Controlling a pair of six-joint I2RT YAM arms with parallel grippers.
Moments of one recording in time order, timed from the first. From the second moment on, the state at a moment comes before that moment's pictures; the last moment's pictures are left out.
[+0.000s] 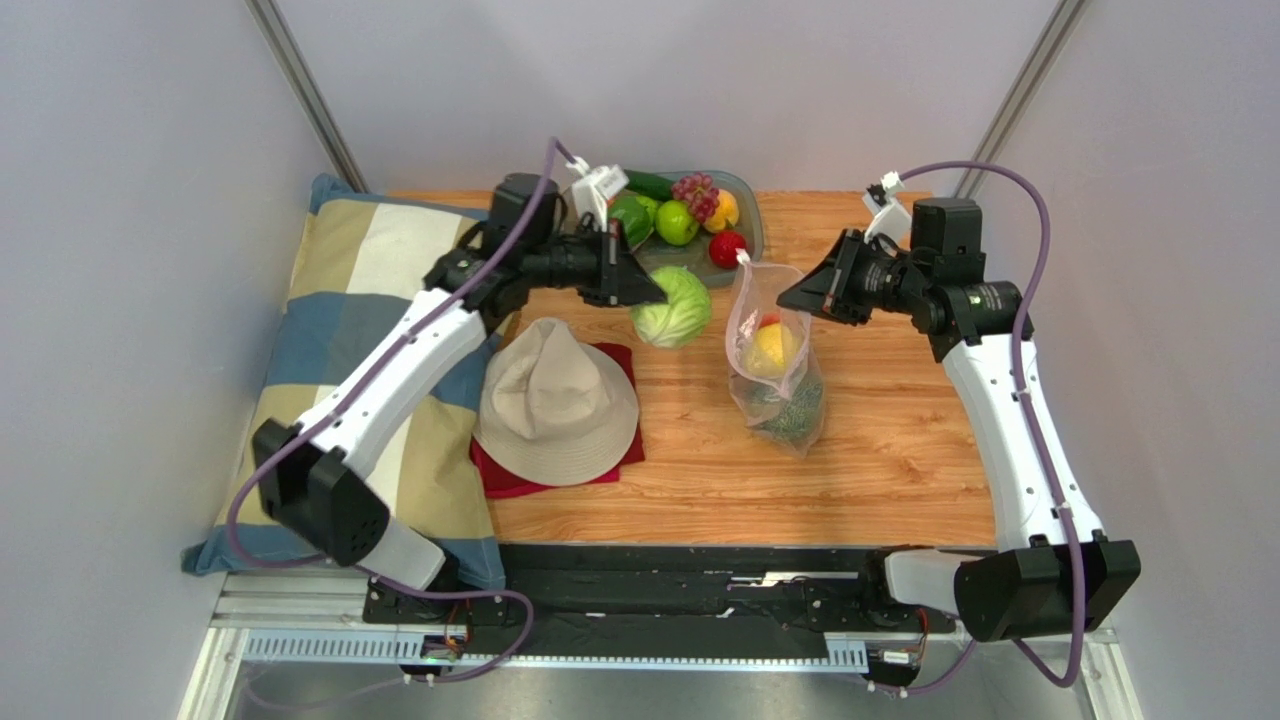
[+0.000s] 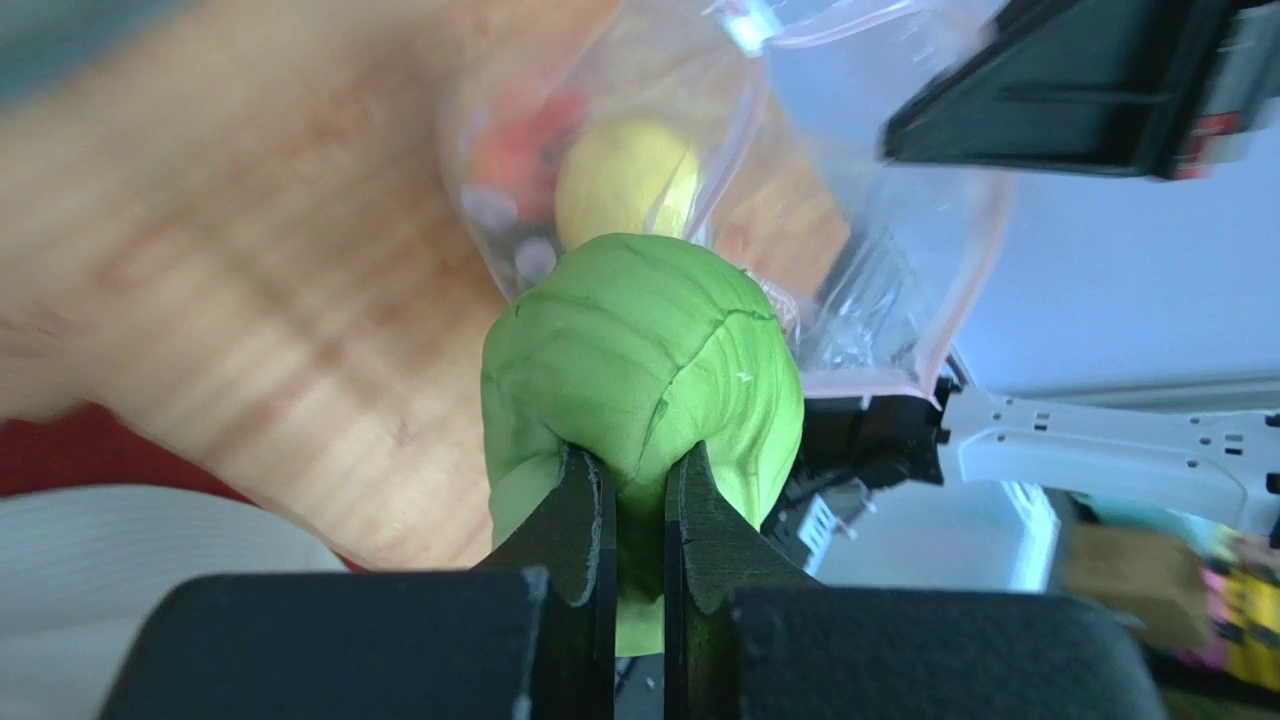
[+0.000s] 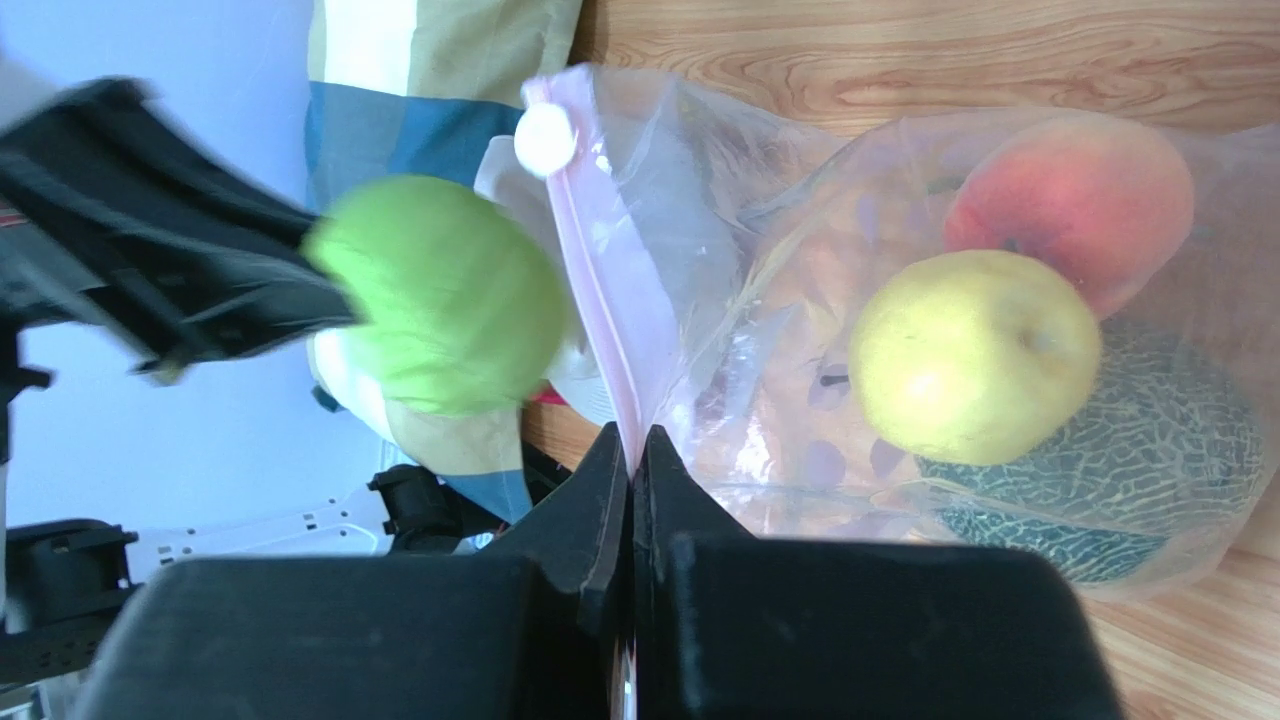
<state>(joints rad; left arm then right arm) -0.54 1.55 1.50 -0.45 0.65 -0.45 0.09 1.26 1.39 -0.76 -0.64 0.53</state>
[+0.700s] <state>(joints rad) -0.68 1.74 1.58 -0.07 0.58 -0.66 0.02 1.36 1.22 -0.58 -0.76 0.73</state>
